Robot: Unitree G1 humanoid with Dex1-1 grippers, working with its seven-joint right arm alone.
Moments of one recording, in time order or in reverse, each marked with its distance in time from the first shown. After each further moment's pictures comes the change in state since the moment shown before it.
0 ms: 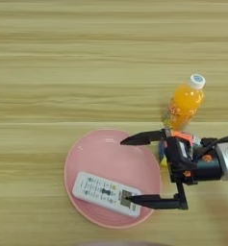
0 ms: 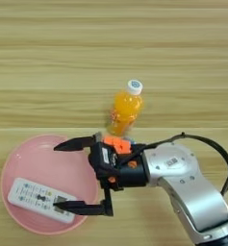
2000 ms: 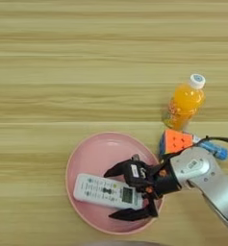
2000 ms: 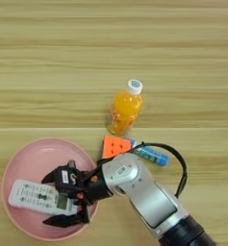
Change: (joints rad) arm -0.128 0.103 0.310 0.257 -0.341 0.007 -0.080
